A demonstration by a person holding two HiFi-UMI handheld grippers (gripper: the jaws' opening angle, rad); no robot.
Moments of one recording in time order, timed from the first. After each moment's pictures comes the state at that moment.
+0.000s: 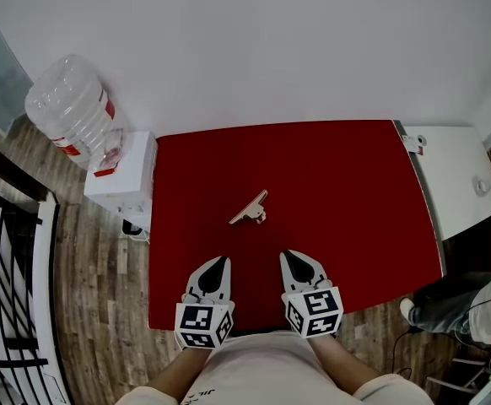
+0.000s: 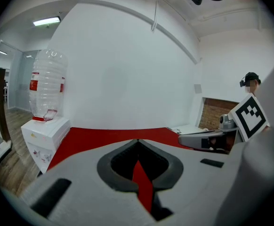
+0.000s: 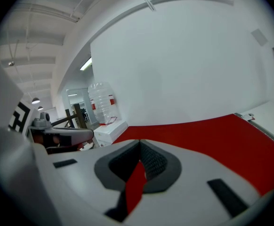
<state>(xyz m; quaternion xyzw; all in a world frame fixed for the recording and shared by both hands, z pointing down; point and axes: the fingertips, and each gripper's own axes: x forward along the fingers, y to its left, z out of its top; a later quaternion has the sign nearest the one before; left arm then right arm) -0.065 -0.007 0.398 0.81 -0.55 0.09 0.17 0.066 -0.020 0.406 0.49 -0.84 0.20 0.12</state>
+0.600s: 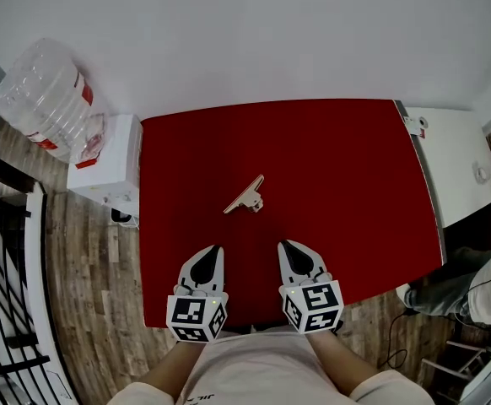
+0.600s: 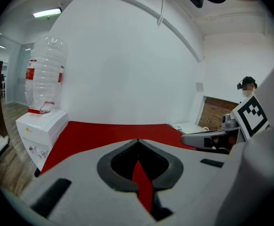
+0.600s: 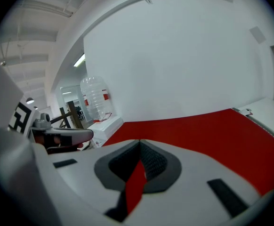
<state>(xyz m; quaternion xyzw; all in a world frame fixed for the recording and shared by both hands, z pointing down) -0.082 -0.041 0.429 0.81 -0.54 0.10 0.20 0.056 -0.046 0.433 0.51 -0.82 0.22 0.14</state>
